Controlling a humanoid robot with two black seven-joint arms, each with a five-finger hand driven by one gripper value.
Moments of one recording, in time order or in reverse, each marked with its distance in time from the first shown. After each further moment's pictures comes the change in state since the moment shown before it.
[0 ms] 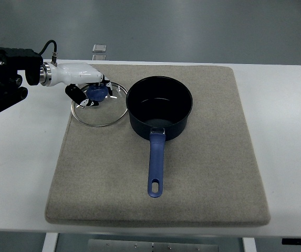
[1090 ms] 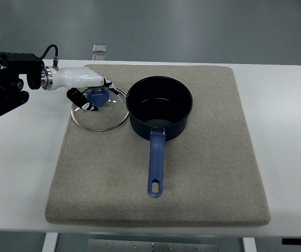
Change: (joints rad) left arm 0.013 0.004 -0.001 -0.017 -0.020 0.001 0.000; right arm 0.000 0.000 0.000 0.000 0.000 0.000 0.000
